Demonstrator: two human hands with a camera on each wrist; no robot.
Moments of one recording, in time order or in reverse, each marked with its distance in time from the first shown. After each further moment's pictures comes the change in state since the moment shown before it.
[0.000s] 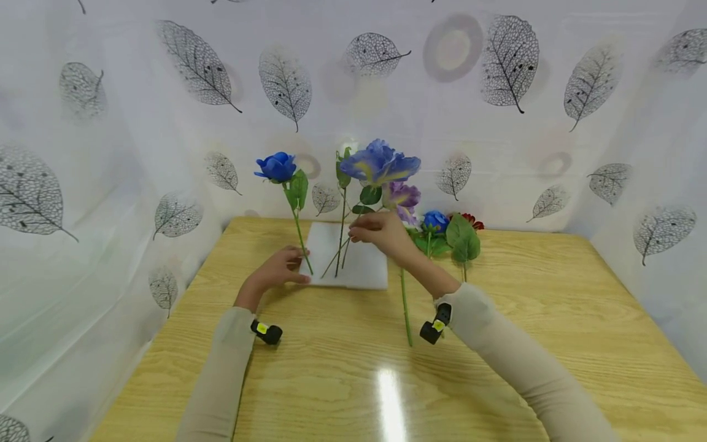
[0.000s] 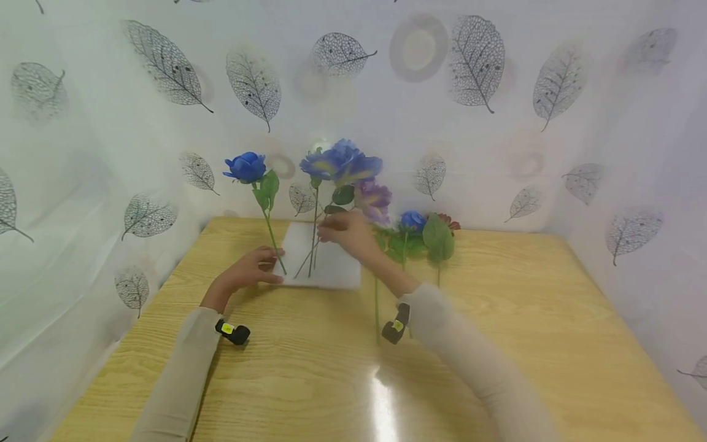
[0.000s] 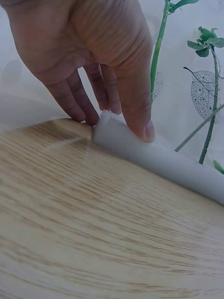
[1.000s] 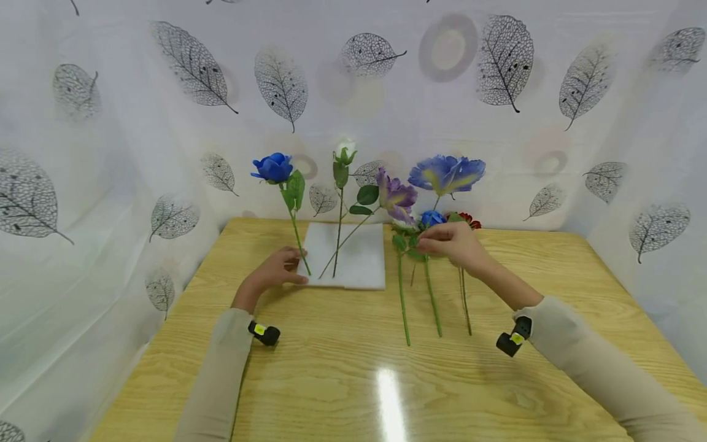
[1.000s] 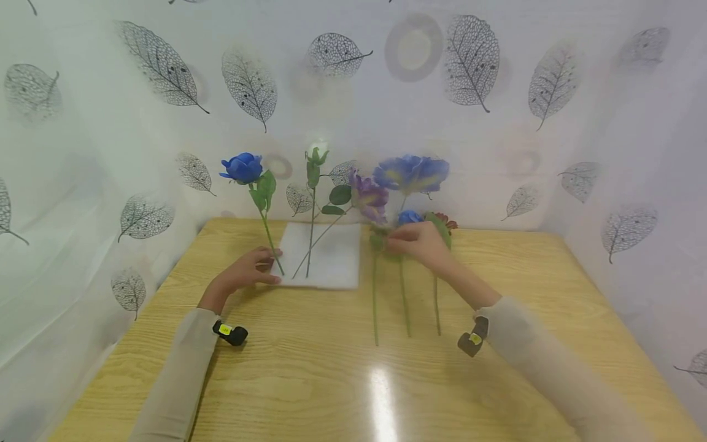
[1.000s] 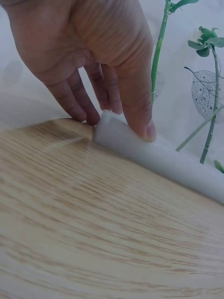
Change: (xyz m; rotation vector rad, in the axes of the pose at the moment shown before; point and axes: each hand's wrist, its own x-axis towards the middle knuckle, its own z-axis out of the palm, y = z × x) left_hand 0.002 -0.001 0.001 0.020 0.016 -0.010; right_hand -0.074 0.036 -0.102 -0.075 0.027 0.175
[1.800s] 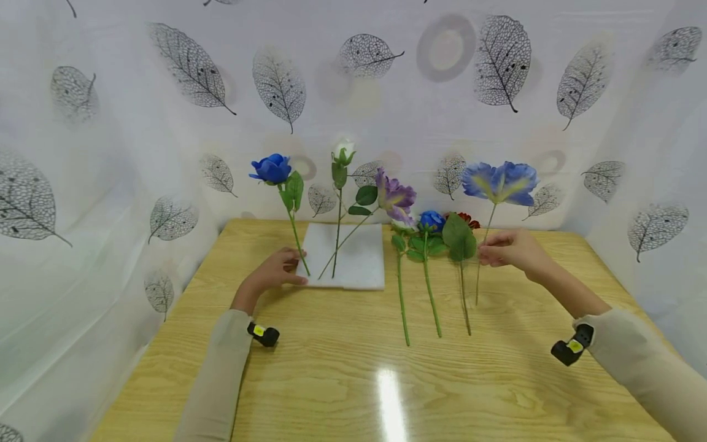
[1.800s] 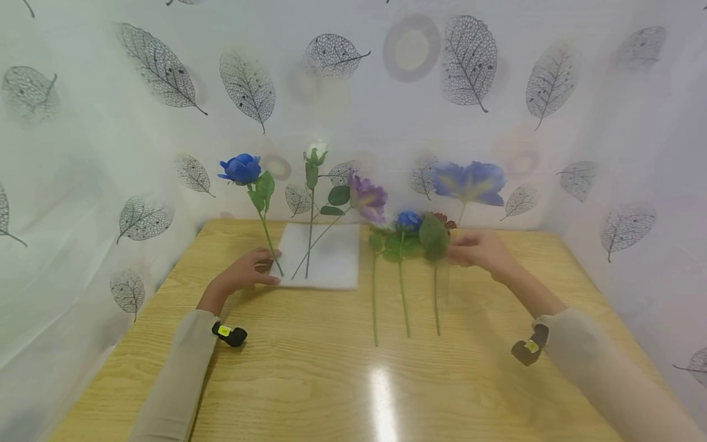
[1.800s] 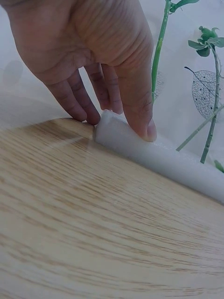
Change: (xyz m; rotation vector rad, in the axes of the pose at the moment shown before) left_hand -0.007 0.008 0.000 -0.016 -0.002 0.011; right_hand -0.046 0.034 -0.084 -0.082 0.020 0.274
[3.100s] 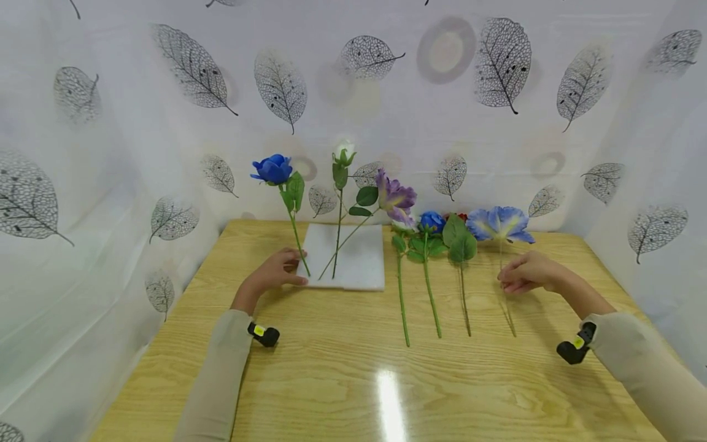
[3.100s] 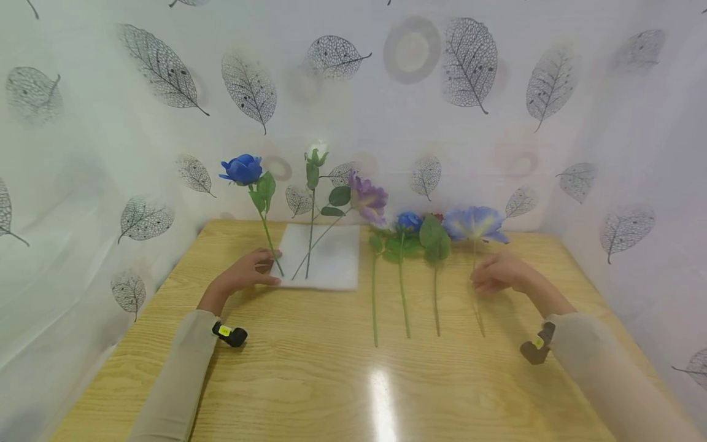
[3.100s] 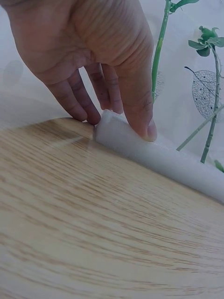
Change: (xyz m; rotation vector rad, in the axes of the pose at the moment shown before) left_hand 0.002 -0.006 0.000 0.007 -0.003 0.005; right_hand 0.009 0.075 -0.033 -0.016 -0.273 0.235
